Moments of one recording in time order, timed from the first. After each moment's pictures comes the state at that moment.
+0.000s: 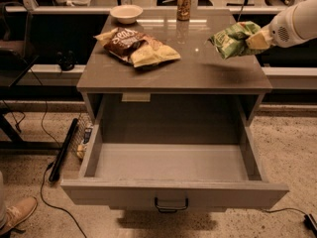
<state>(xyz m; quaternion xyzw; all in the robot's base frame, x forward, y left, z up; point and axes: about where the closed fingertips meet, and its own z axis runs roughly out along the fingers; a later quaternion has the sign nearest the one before) 0.694 -0.278 0.932 -0.33 0.84 0.03 0.43</state>
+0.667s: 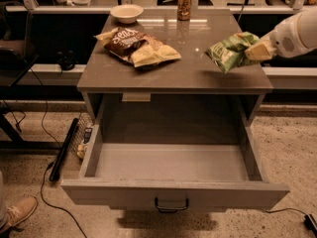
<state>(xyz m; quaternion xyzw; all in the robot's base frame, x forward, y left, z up) 0.662 -0.266 0.920 -0.37 0.83 0.06 0.41</state>
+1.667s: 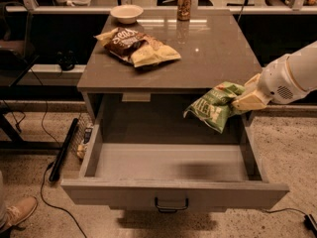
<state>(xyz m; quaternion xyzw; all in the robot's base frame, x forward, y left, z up) 0.527 -0.205 0.858 -0.51 0.80 0.11 0.30</state>
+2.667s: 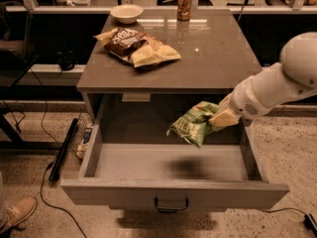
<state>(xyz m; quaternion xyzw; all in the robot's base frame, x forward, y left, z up) 0.530 -0.166 0.793 -0.52 0.80 0.15 0.26</state>
